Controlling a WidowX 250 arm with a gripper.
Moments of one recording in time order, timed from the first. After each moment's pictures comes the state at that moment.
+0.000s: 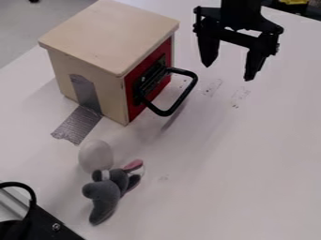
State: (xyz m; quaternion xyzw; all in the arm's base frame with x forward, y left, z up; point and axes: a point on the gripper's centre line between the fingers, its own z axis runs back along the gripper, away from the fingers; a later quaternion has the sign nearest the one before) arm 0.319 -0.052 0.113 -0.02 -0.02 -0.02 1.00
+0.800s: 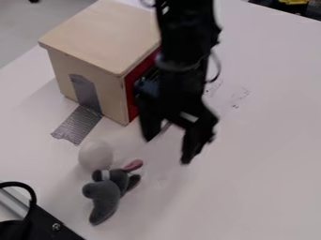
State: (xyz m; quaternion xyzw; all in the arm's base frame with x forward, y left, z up) arm 0.201 -0.031 0.065 -0.01 0.03 -0.05 1.00
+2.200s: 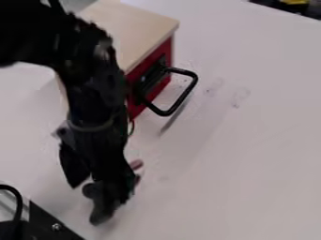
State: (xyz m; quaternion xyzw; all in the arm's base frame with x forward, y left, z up) arm 0.132 0.014 0.028 0.00 0.06 -0.04 1.00
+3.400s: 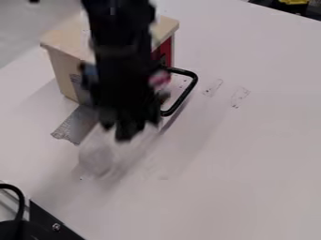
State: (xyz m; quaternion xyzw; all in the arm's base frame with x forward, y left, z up) arm 0.191 0.019 0.115 0.01 -0.01 -0.02 1.00
